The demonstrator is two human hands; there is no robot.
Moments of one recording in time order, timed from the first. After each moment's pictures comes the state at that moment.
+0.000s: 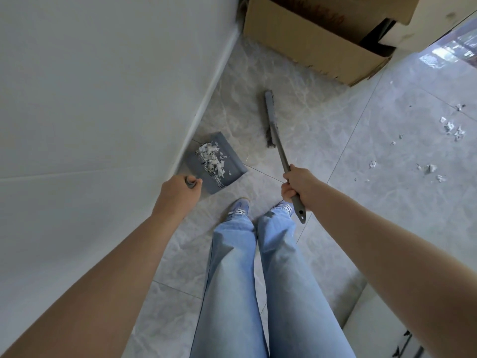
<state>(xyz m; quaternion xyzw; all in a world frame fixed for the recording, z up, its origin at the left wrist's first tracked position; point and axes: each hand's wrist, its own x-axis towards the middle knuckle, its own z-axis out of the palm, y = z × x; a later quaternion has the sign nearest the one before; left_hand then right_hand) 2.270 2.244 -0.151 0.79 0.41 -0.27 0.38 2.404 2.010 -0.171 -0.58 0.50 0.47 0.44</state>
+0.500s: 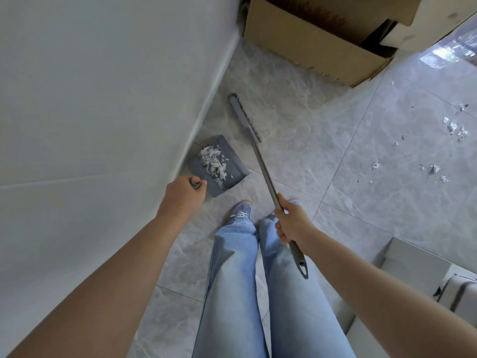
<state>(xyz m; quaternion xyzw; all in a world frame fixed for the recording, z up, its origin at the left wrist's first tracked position) 2.279 2.241 -0.149 0.79 0.42 -0.26 0.37 2.321 2.002 -0.152 -0.72 0.30 0.50 0.37</state>
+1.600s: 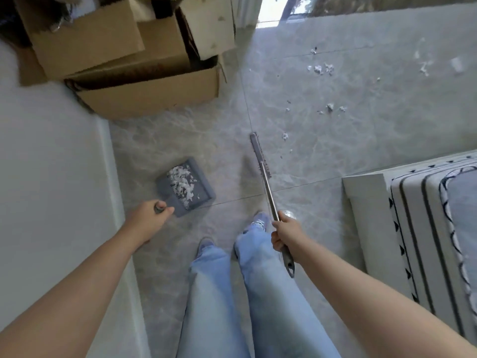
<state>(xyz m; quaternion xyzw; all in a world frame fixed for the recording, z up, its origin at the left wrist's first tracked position) 2.426 2.058 -0.121 0.87 0.13 -0.39 0.28 2.309 1.759 -0.133 -0.50 0.58 0.28 0.58</state>
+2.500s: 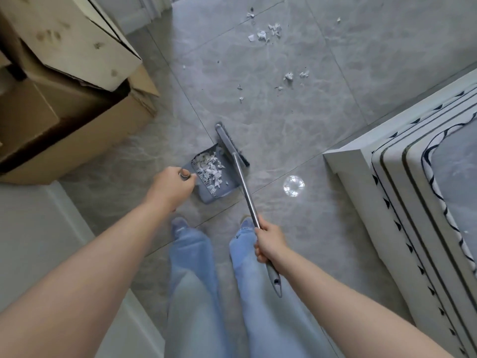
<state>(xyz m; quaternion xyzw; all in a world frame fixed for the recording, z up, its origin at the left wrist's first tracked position) 2.586 1.731 -0.138 0.89 -0.01 -0.41 0.17 2.366 1.618 -0.179 -0.43 0.62 0.28 0.60</state>
